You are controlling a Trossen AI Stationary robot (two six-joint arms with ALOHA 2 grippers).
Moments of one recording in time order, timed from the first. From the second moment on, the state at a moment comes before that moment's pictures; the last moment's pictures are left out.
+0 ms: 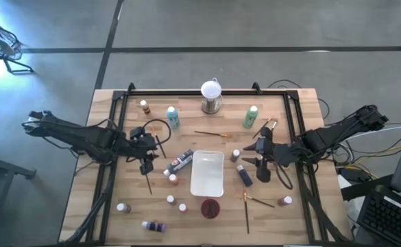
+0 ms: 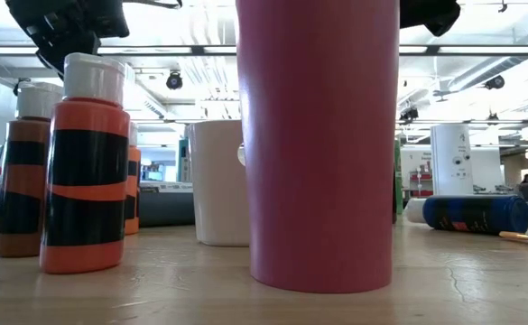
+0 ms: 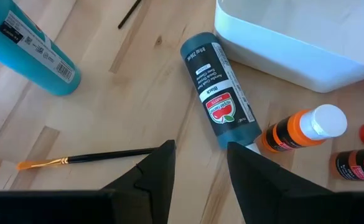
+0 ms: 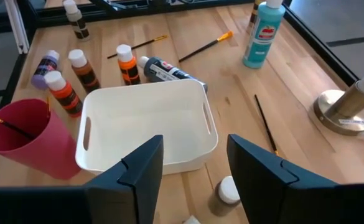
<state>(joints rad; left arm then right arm) -0.24 0.93 0.77 -0.77 -0.30 -0.49 0.41 1.04 0.93 -0.55 0.47 0.42</state>
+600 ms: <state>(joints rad) -0.24 1.08 0.80 -0.77 -0.28 -0.46 0.41 1.04 0.93 -0.62 0.47 0.46</state>
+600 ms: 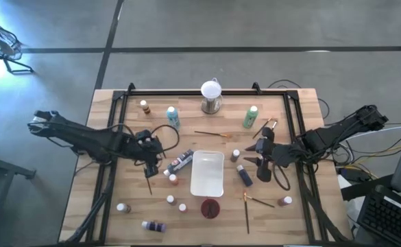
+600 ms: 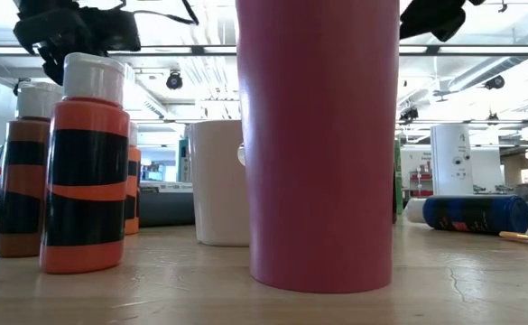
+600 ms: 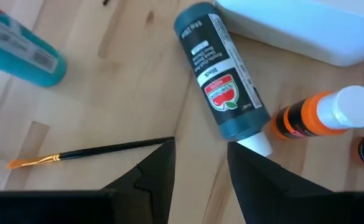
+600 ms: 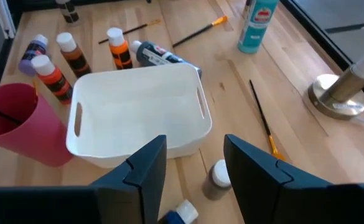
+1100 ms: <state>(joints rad) -0.24 1.16 0.93 -0.78 -0.29 -0.29 0.41 1.04 0.93 -0.77 0.47 0.72</state>
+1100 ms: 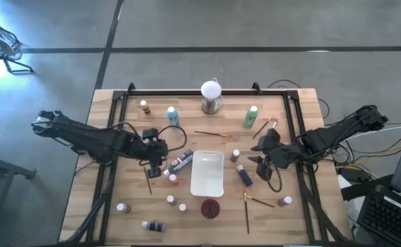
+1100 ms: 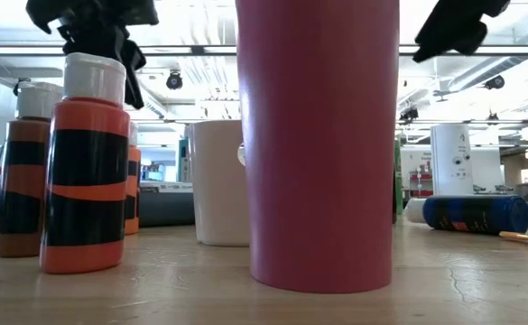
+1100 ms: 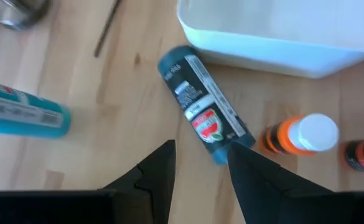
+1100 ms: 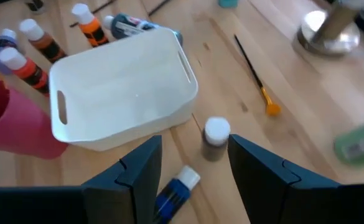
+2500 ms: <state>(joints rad) -0.14 1.15 0.93 -0.36 -0.35 -0.03 0.55 1.42 1.00 -0.79 0.10 0.82</state>
